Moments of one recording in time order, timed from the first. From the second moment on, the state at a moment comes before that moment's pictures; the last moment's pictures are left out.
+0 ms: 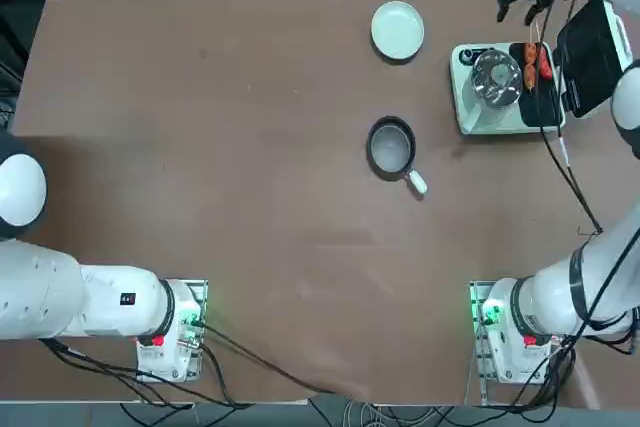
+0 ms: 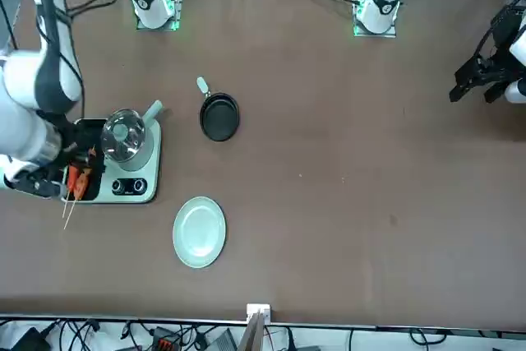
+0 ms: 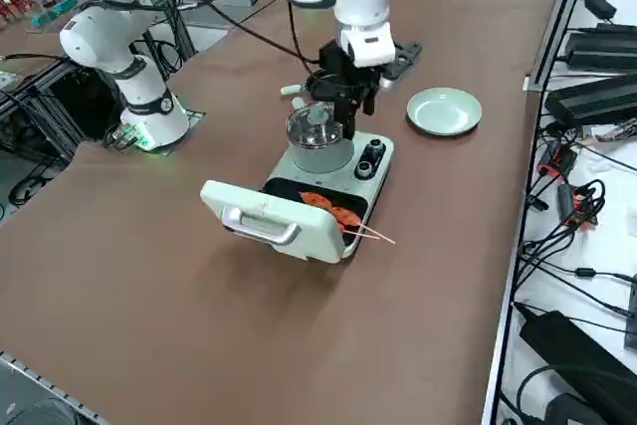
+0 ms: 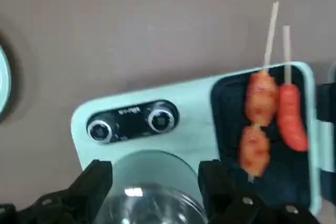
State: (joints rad) arm 0.05 0.40 -0.09 -1.68 0.01 2.04 0.16
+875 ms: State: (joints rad) arm 0.16 0.51 -0.08 -1.68 0.02 2.17 0.50
